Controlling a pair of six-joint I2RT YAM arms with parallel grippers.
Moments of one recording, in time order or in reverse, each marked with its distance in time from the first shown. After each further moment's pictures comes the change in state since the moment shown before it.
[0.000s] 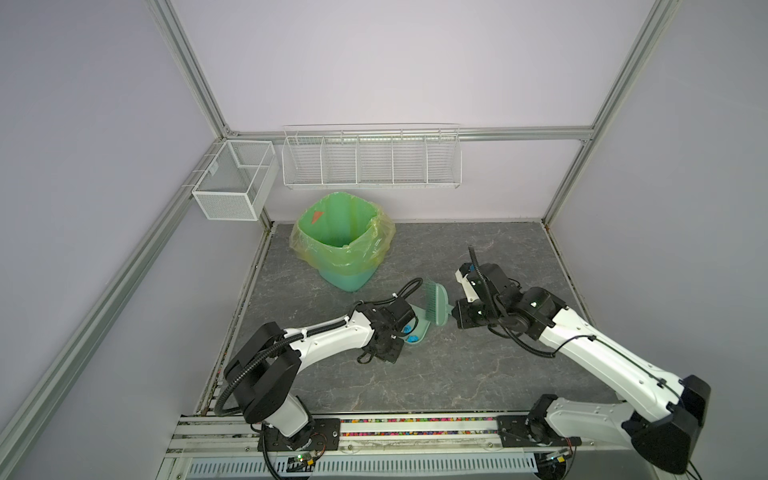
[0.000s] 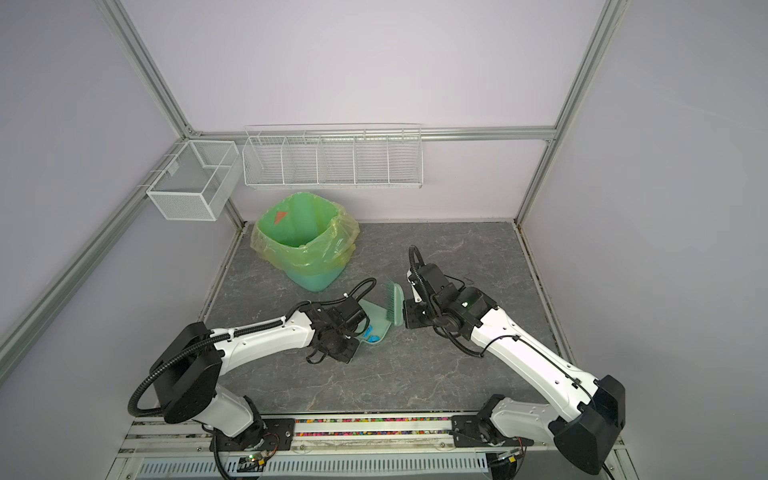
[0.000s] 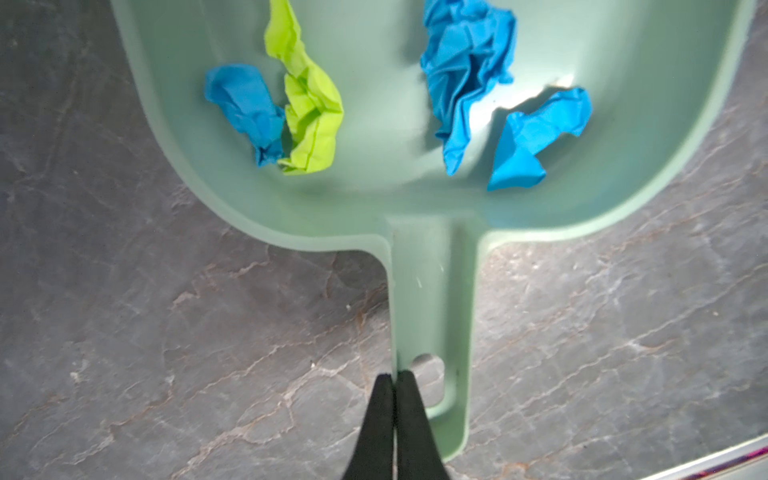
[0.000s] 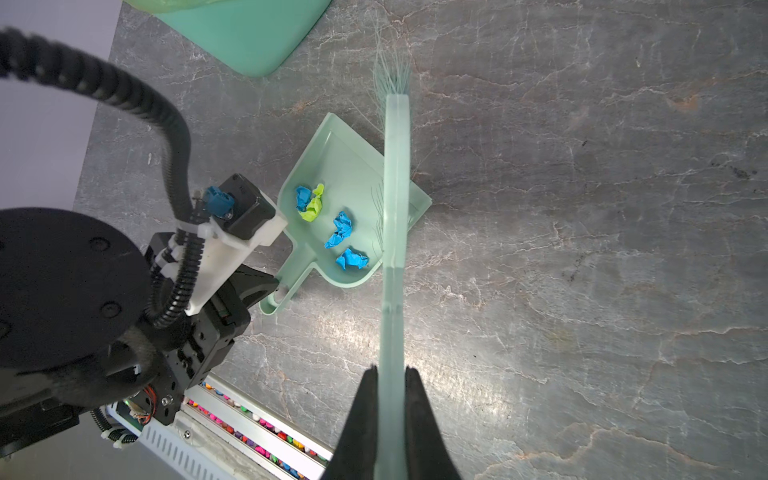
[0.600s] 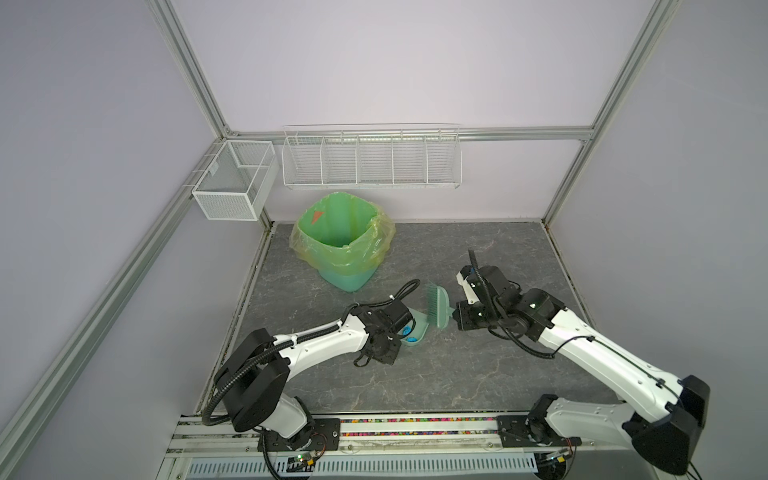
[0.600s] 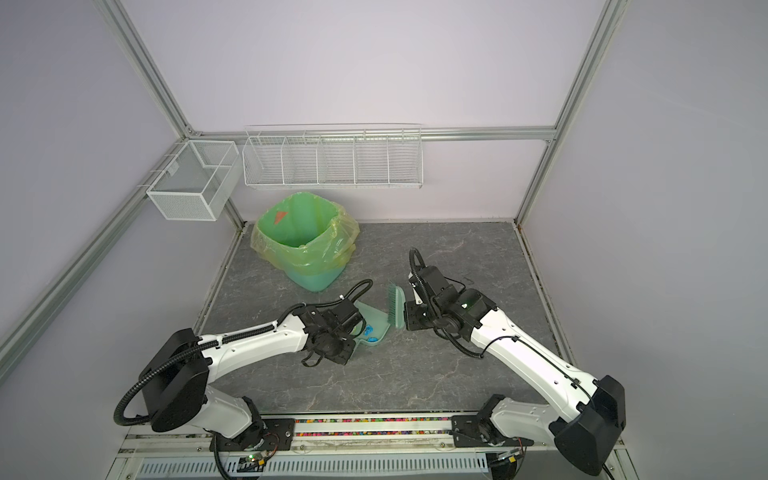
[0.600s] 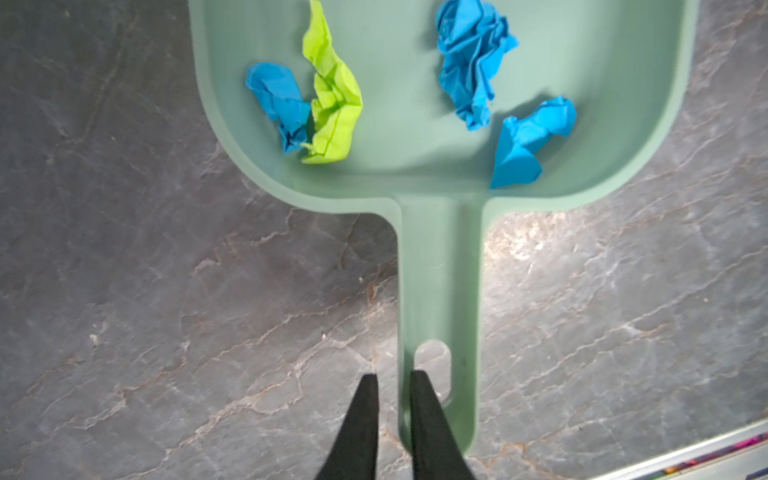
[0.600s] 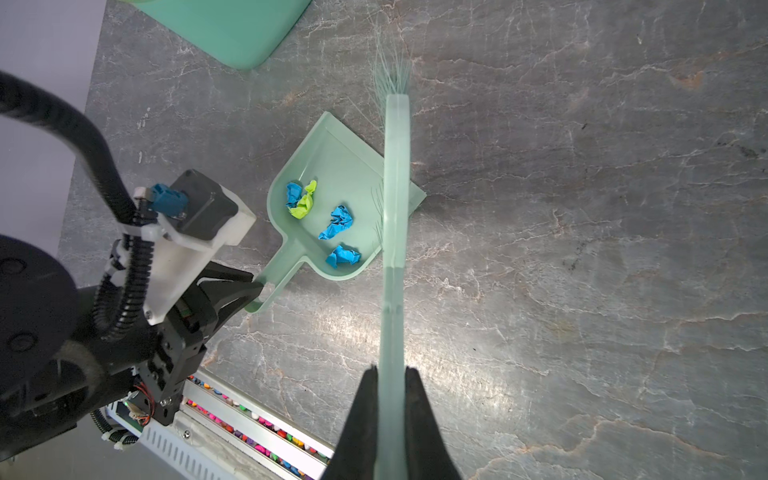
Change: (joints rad) left arm -0.016 -0.056 -0.030 -0.018 -0.018 -0.045; right arm -0.003 -0.002 -0.026 0.003 -0.005 0.023
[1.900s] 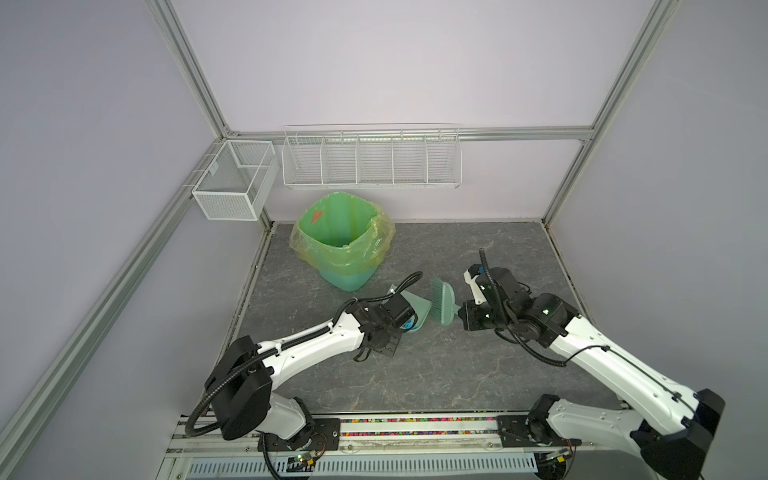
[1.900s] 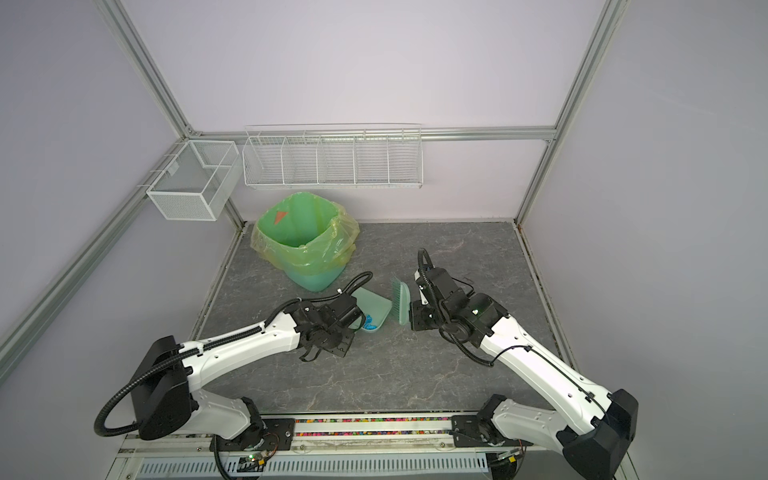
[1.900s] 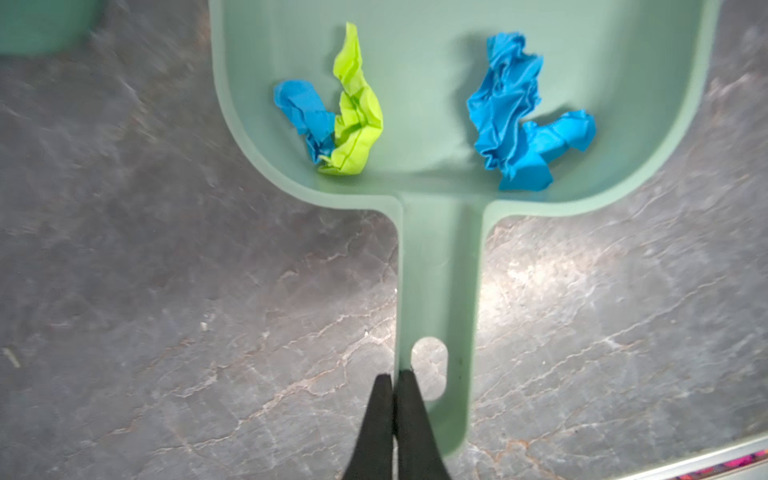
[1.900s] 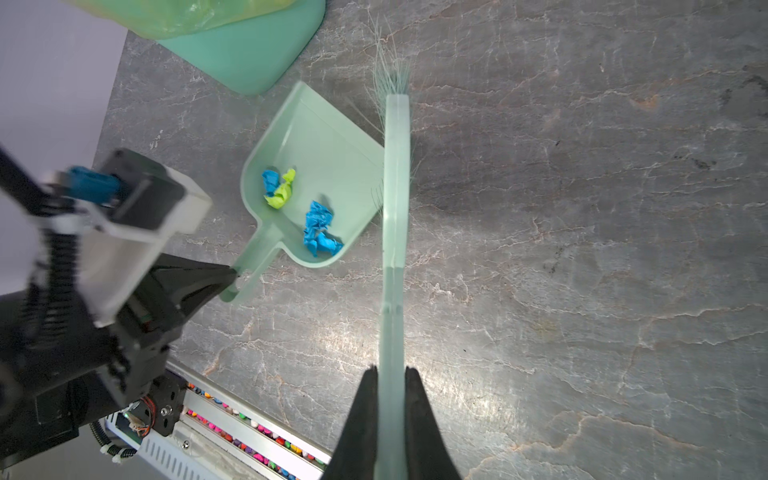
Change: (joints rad) left arm -0.019 -0.084 0.124 -0.097 -0.170 0.005; right arm -0.006 -0.080 -0.011 -0.013 0.043 0.003
